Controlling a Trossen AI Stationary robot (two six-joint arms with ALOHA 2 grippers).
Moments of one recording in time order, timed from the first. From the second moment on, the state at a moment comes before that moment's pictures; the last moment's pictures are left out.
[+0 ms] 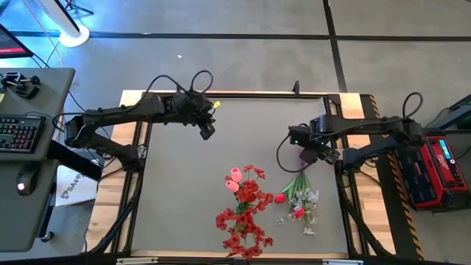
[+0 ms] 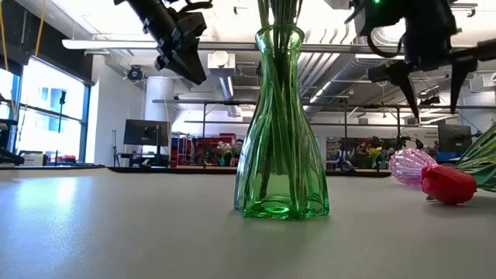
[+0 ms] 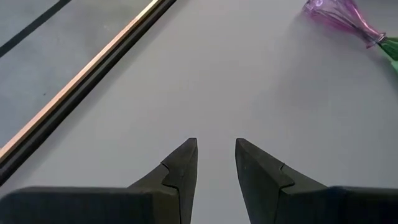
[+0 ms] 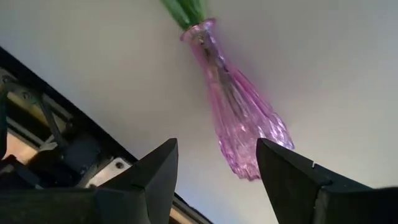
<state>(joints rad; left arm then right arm) 0.31 1.34 1.14 -0.63 -0.16 -0.19 -0.11 1.27 1.01 -1.37 0.08 -0.99</state>
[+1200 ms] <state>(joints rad) 0.30 1.34 1.14 -0.63 -0.22 -0.22 -0.08 1.27 0.54 -0.64 -0.04 -0.67</state>
